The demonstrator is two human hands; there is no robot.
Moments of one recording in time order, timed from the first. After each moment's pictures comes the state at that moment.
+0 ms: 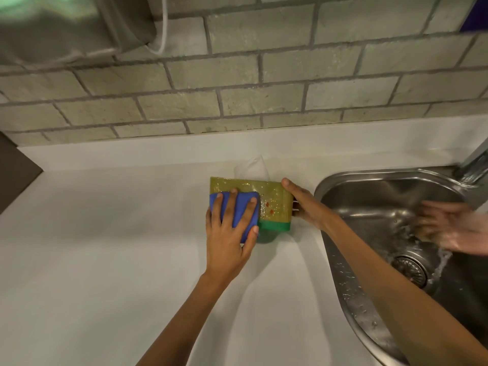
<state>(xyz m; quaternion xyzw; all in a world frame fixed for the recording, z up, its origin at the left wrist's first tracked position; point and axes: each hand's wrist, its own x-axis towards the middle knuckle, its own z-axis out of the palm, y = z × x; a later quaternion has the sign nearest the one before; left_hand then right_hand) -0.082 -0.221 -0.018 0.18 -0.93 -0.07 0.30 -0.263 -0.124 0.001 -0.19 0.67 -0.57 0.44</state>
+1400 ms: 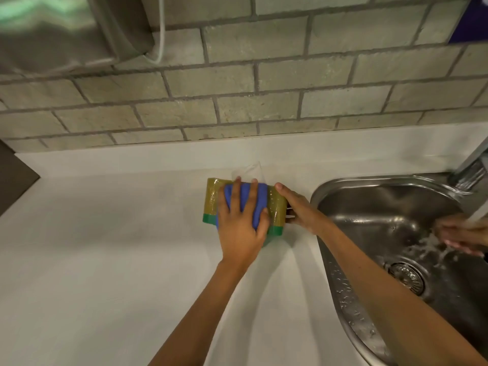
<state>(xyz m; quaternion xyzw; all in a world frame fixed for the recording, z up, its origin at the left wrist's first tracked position) -0.125 -0.202 0.006 0.26 -0.91 -0.13 0.30 -0.269 -0.131 -0.008 -0.15 0.67 -0.58 0.44</state>
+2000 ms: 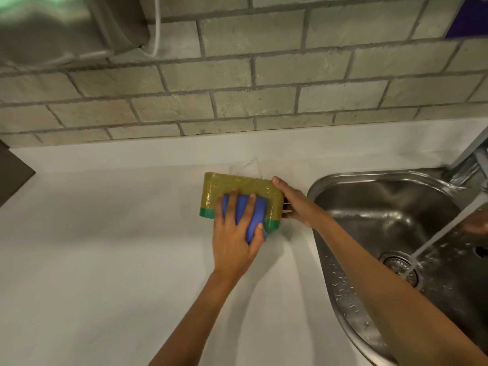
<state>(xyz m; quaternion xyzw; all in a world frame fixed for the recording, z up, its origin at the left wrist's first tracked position) -0.102 -0.197 -0.018 0.22 -0.91 -0.10 0.34 -0.266 -0.128 -0.002 -0.17 0.67 -0.57 0.44</state>
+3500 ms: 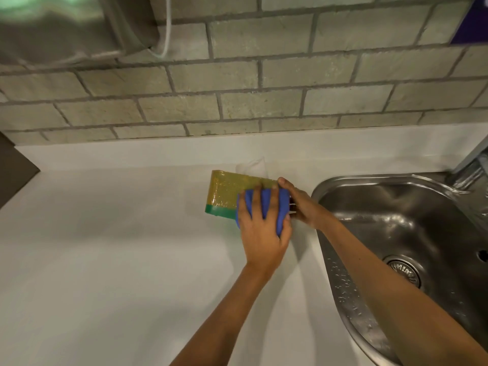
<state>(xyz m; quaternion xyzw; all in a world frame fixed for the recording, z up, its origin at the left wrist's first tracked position) -0.139 -0.172 -0.017 0.25 -0.90 -0.10 0.33 -0.269 -0.130 -0.002 -0.18 0.68 -0.57 0.44</state>
